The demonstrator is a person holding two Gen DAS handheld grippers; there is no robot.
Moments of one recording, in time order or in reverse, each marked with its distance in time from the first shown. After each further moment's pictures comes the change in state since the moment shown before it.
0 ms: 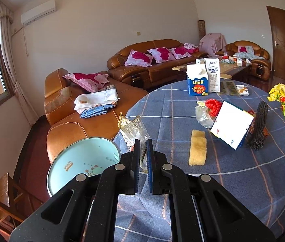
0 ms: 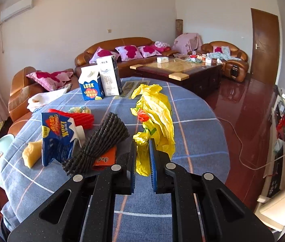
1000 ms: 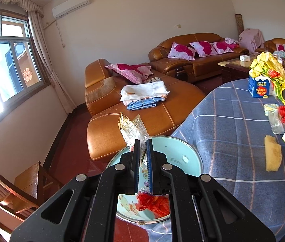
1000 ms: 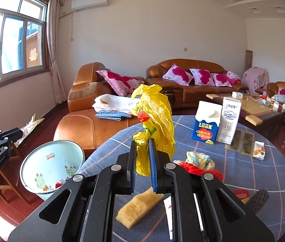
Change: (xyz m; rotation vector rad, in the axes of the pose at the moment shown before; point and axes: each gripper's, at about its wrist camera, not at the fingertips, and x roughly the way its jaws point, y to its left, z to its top) left arm 0.032 0.103 0.007 -0.060 0.068 0.291; right arm 0.037 0.198 0.050 -0.286 -0.096 0.422
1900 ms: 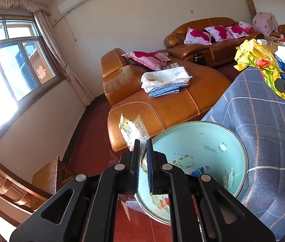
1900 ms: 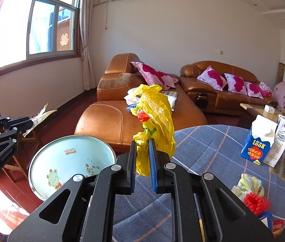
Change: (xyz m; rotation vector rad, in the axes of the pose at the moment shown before) left arm 0.034 0.032 -0.012 0.044 0.087 0.139; right arm 0.068 0.062 0.007 -0.141 0.036 0.194
